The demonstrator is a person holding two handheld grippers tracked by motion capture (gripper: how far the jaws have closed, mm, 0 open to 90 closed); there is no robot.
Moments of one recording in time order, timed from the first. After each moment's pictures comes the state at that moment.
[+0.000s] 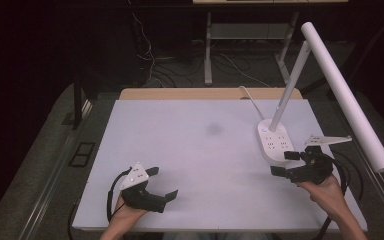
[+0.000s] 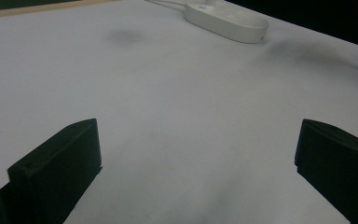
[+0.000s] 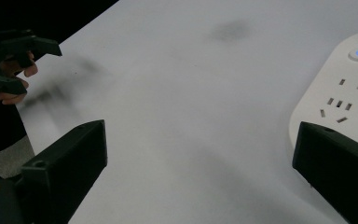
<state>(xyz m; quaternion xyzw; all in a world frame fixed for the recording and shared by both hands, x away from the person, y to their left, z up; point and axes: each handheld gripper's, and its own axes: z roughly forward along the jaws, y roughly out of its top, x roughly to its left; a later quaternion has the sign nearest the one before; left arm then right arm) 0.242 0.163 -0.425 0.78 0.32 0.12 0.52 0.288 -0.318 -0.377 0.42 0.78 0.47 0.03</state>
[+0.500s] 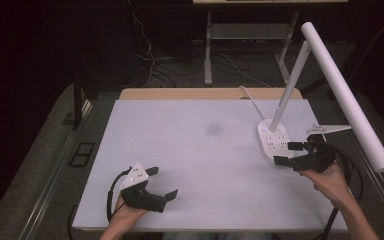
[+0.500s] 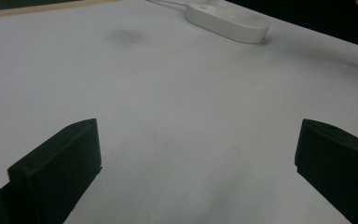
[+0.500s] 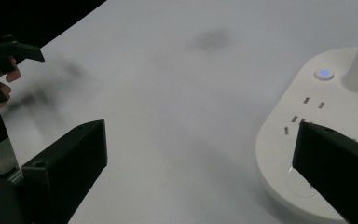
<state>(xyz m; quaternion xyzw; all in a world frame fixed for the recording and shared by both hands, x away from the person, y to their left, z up) 0.243 0.164 -0.426 0.78 0.32 0.13 0.52 0.311 -0.327 -0.364 0.43 0.78 0.46 0.04</state>
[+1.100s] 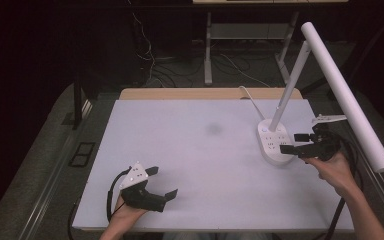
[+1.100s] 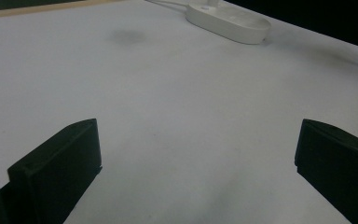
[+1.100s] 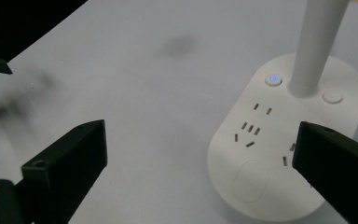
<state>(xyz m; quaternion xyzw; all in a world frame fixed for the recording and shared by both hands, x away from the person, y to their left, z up) 0.244 0.164 -0.426 0.78 0.32 0.13 0.52 0.341 -0.350 -0.363 0.45 0.77 0.44 0.05</state>
